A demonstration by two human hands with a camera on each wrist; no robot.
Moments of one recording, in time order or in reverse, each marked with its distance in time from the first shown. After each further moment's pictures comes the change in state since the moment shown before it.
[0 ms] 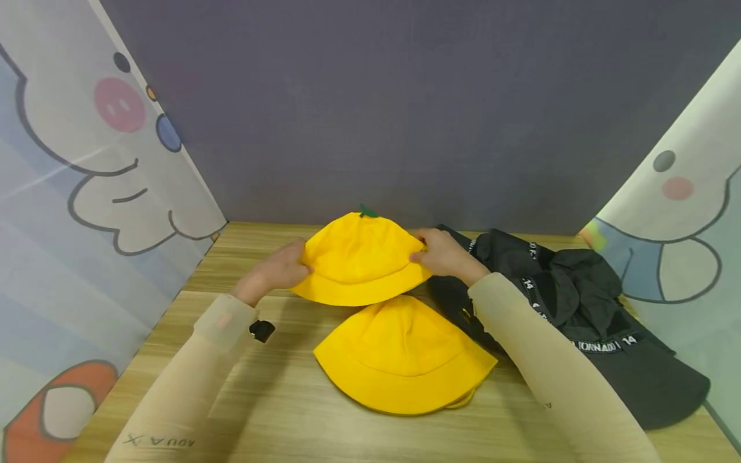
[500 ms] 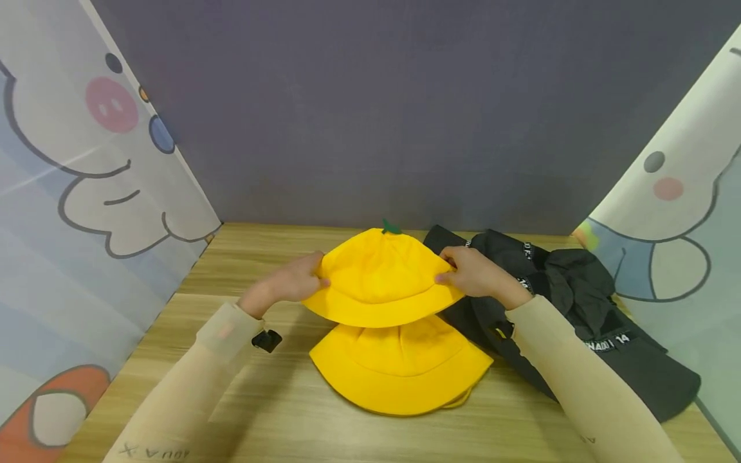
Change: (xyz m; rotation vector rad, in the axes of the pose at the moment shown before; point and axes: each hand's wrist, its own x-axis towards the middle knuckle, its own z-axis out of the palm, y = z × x) left_hand -0.008 0.031 0.017 -0.021 -0.097 0.070; right_hand -0.053 0.028 -0.015 -0.038 -0.048 -0.026
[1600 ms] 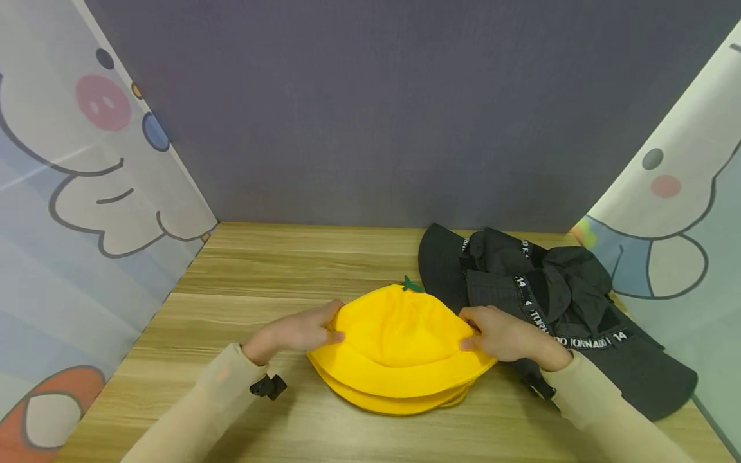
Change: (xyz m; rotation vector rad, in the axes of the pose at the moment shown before) left_hand -0.033 0.004 0.065 -0.212 -0.213 0.091; right_hand -0.081 0.027 0.041 0.094 -0.171 -0.071
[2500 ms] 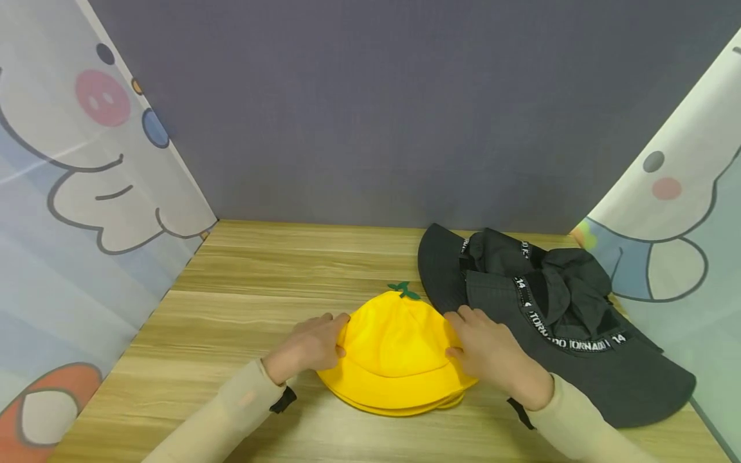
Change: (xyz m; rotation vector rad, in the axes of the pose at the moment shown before) left_hand 0.010 0.006 0.042 0.430 0.148 -0.206; right_hand -0.004 -0.037 0.040 -0.520 0.216 0.088
